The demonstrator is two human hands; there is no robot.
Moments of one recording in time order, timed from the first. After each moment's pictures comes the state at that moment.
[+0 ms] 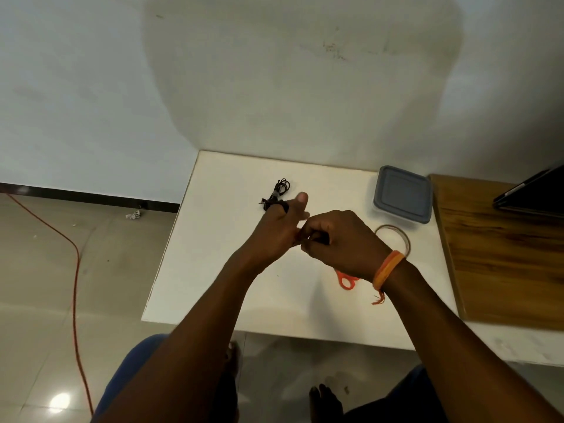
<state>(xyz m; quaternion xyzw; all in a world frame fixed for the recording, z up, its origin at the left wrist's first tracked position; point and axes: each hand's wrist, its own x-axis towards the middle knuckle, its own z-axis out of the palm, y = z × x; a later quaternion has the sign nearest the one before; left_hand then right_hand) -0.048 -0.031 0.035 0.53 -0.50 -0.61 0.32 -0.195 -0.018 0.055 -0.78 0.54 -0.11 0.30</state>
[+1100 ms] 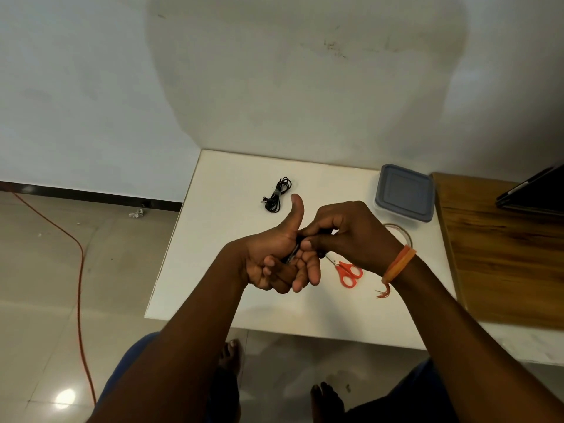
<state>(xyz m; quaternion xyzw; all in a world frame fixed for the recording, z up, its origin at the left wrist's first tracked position) -0.028 -0.032 0.035 0.27 -0.32 -0.91 -0.03 -0.203 -0.019 0.067 -0.74 0.46 -0.23 0.43</state>
